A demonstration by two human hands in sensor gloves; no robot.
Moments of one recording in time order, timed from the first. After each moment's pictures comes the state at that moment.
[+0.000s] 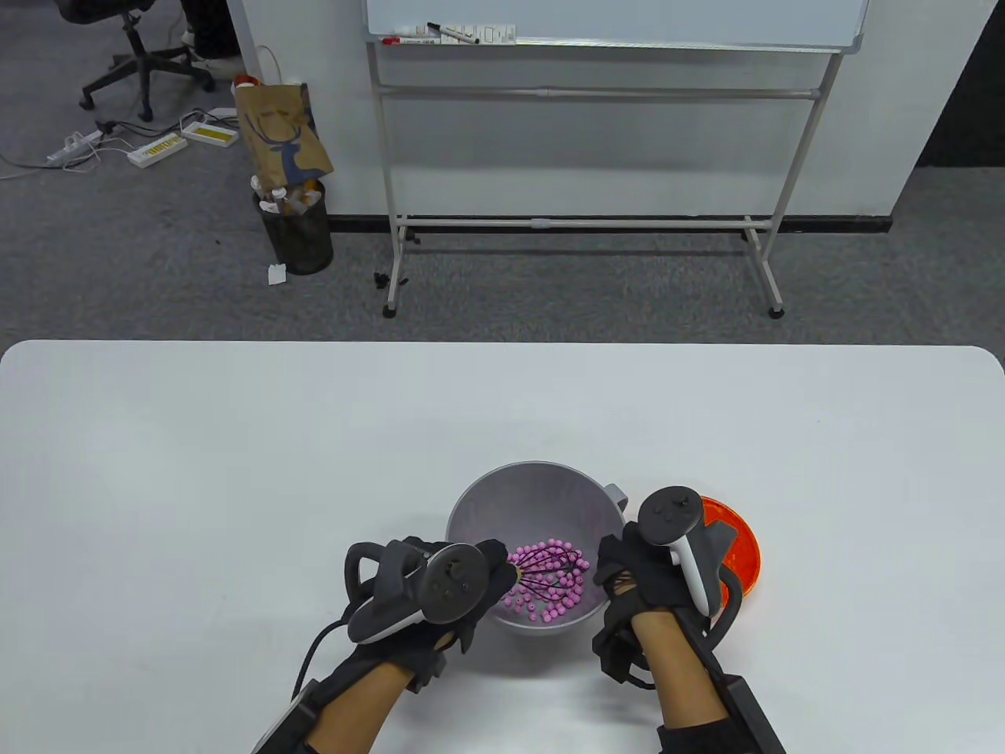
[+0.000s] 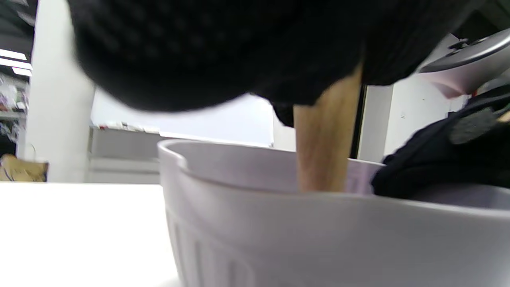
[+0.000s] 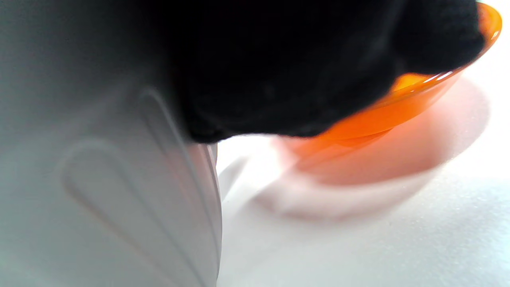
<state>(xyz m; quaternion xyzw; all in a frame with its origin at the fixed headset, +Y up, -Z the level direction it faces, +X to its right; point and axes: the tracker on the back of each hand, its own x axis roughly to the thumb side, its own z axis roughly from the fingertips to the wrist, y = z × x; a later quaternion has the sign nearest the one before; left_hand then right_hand) -0.111 -0.631 -0.315 0.11 -0.20 0.06 0.97 0.150 -0.698 -0.359 -0.22 0.08 0.93 0.27</state>
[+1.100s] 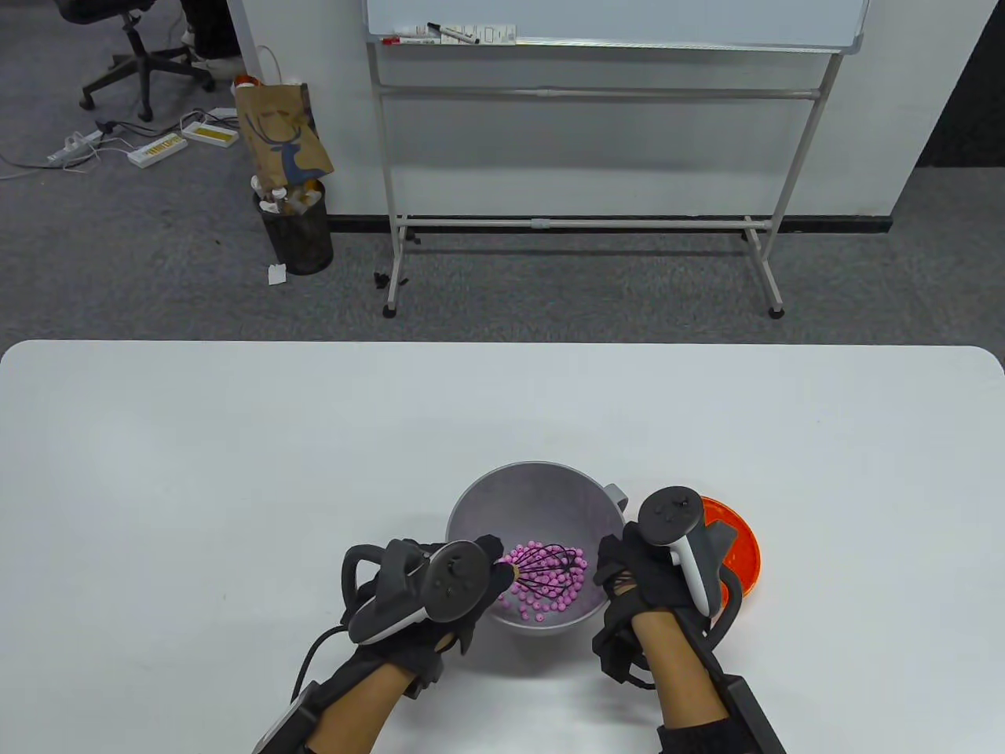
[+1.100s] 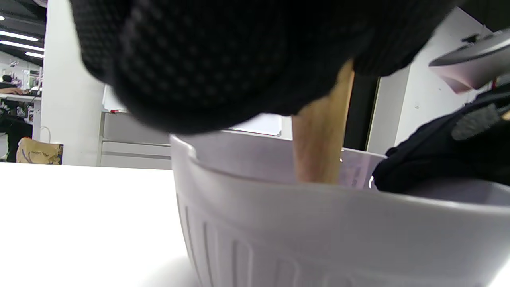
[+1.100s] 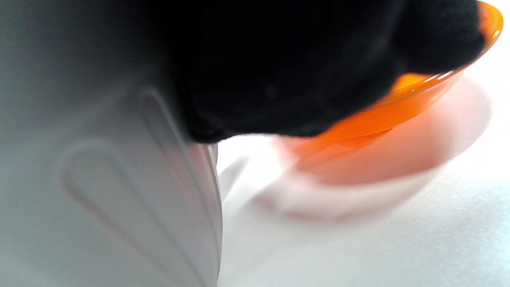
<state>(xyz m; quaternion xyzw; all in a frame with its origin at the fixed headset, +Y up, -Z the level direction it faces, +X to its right) -0.114 -0.629 -0.315 0.06 -0.19 0.08 0.98 0.151 -0.699 -0.359 -0.22 0.08 0.93 0.27</state>
